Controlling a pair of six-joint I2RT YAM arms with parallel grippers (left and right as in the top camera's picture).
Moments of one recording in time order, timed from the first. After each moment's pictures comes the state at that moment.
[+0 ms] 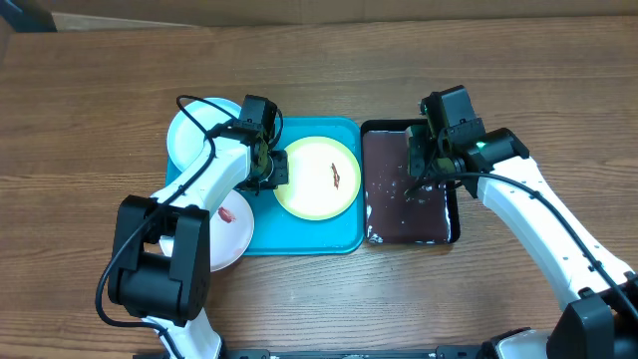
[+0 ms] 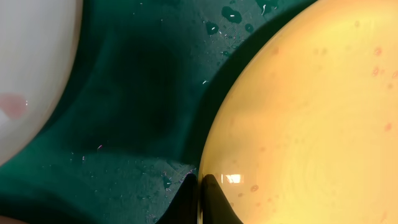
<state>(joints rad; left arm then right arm) -0.24 1.89 1.22 -0.71 0.05 -0.32 0.34 1.57 1.21 -0.76 0.05 0.31</state>
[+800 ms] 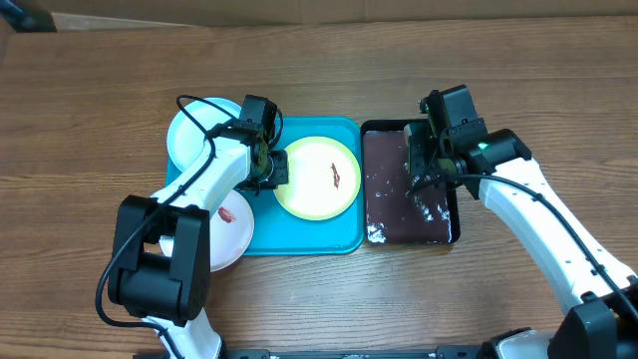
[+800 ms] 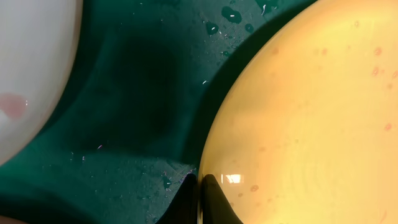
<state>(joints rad) -0.24 1.89 1.22 -0.71 0.05 -0.32 0.34 1.56 1.21 -0.74 0.04 0.30</state>
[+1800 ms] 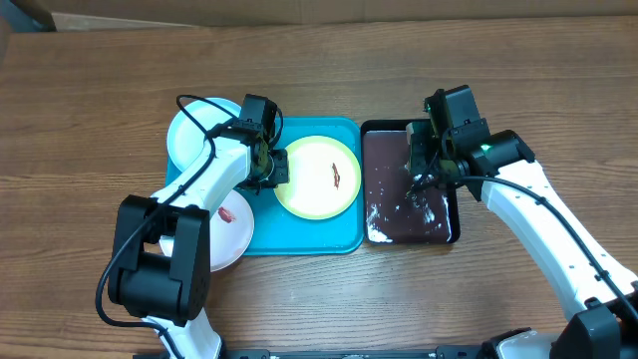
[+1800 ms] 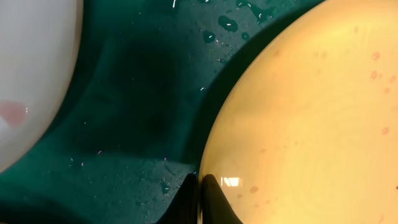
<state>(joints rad) -0.24 1.89 1.22 -0.69 0.05 -0.32 0.34 1.54 1.21 -0.75 0.04 0.38</state>
